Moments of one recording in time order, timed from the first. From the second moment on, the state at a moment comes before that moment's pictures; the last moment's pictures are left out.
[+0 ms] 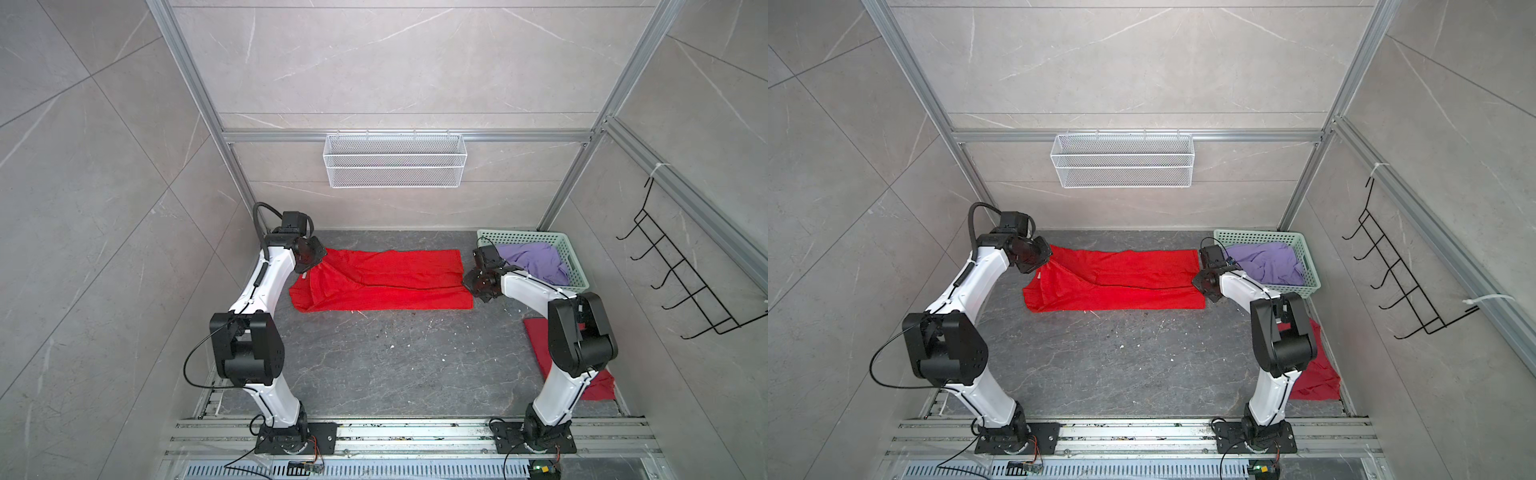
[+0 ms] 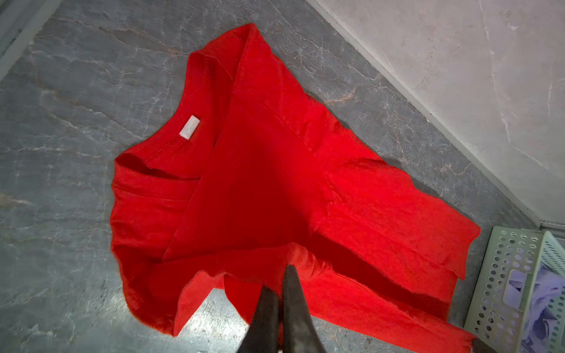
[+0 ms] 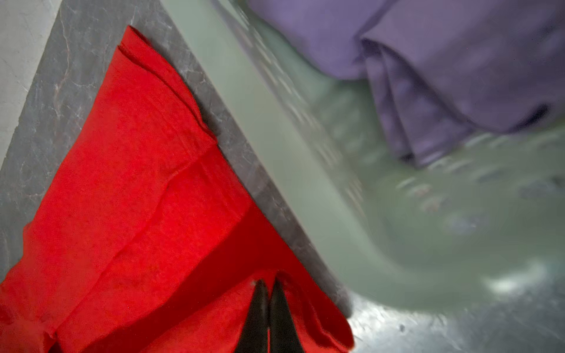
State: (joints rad) left arm -0.04 1.78 1.63 -0.81 0.09 -0.57; right arm 0.22 1.88 1.28 -0.44 0.04 0.94
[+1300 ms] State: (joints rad) left arm 0.03 2.05 1.85 -0.74 0.17 -0.51; right arm 0.20 2.09 1.53 -0.51 0.01 0.92
